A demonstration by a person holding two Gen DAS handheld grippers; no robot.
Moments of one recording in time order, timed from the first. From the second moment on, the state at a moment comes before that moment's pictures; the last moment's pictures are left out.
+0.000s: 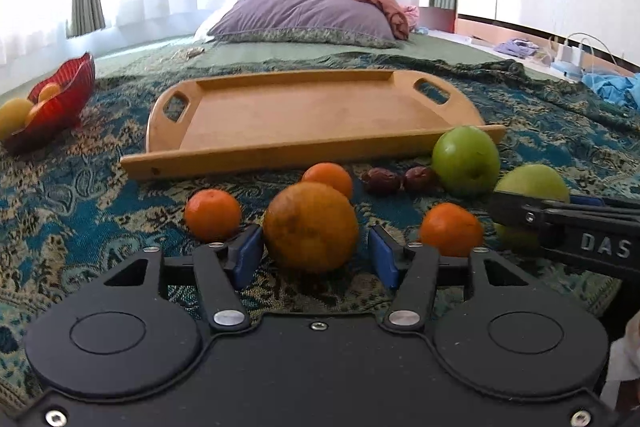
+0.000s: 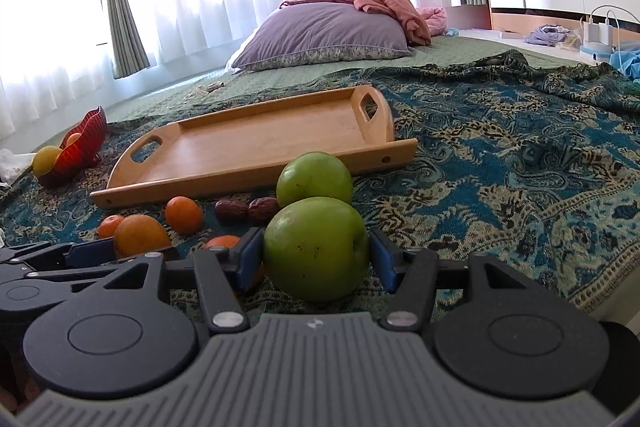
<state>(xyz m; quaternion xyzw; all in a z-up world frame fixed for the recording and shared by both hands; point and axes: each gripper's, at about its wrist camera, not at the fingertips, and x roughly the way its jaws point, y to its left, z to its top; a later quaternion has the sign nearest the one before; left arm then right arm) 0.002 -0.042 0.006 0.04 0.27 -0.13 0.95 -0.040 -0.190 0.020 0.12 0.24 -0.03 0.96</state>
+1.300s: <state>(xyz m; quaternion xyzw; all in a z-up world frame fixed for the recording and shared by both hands) 0.176 -0.006 0.054 -0.01 0.33 -0.07 0.94 0.146 -0.251 0.059 0.13 0.29 0.03 0.95</state>
